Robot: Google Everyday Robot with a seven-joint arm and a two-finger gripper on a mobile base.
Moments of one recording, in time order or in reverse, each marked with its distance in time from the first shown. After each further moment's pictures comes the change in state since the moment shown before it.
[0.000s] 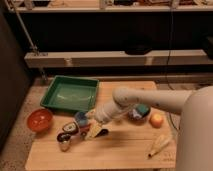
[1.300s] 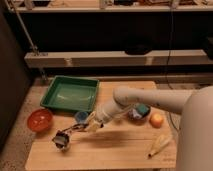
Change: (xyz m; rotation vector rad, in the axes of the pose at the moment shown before) arm -0.001 -0.003 -0.004 0.017 0.006 0.018
